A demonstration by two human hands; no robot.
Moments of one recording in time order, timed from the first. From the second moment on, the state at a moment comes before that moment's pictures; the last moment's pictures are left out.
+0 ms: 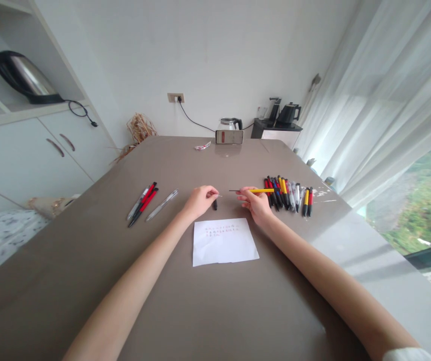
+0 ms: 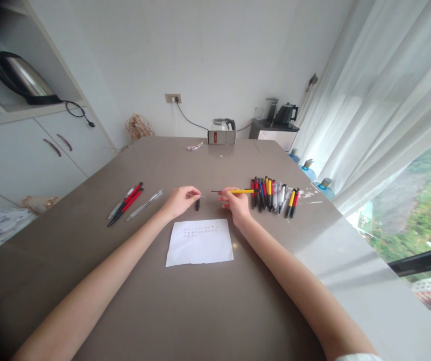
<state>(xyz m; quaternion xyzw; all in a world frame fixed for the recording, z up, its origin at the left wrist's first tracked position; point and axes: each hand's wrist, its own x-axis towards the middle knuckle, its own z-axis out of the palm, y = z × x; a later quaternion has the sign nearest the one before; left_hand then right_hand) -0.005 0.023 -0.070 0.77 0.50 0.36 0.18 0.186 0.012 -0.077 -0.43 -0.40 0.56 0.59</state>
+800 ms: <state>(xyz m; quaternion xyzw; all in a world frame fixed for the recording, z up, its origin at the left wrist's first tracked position) 0.011 0.001 -0.063 0.81 0.53 0.25 0.02 0.185 0.011 -0.077 -0.44 -0.41 0.55 0.58</state>
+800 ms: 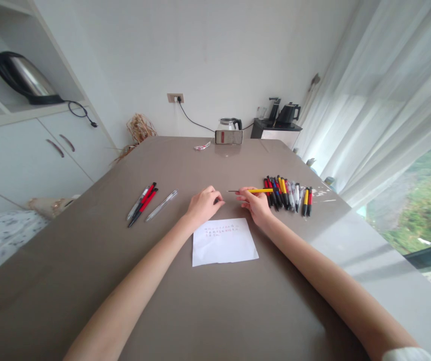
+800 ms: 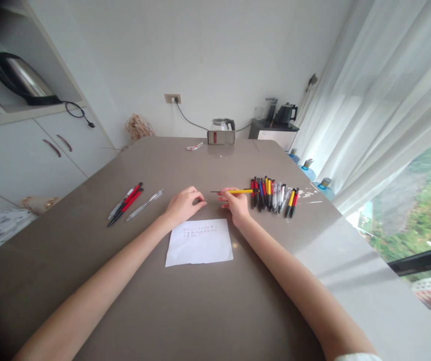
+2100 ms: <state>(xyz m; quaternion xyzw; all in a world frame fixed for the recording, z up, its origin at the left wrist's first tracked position) -0.002 0.029 -0.062 0.42 0.43 0.59 0.54 0.192 0.016 -0.078 -0.40 -0.38 0.58 0.59</state>
